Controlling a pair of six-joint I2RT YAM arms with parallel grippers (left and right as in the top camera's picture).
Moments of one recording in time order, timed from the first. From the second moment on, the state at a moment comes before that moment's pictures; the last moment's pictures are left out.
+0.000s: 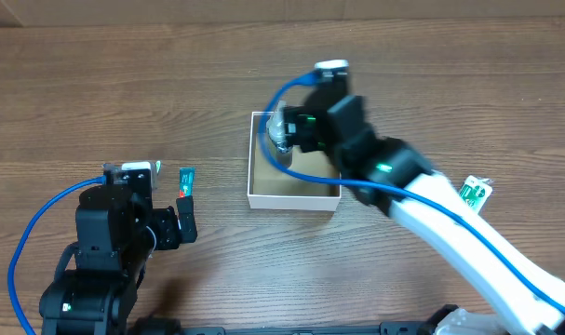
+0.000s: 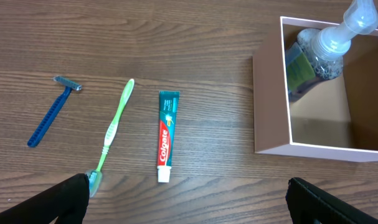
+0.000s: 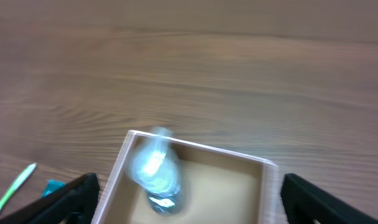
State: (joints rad) left arm -0.07 0.75 0.93 -0.99 0.01 -0.16; right arm 0.66 1.47 1.35 -0.59 0.32 0.40
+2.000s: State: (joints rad) left arm -0.07 0.75 0.93 -0.99 0.01 -0.17; right arm -0.34 1.82 1.05 -0.74 0.06 0.59
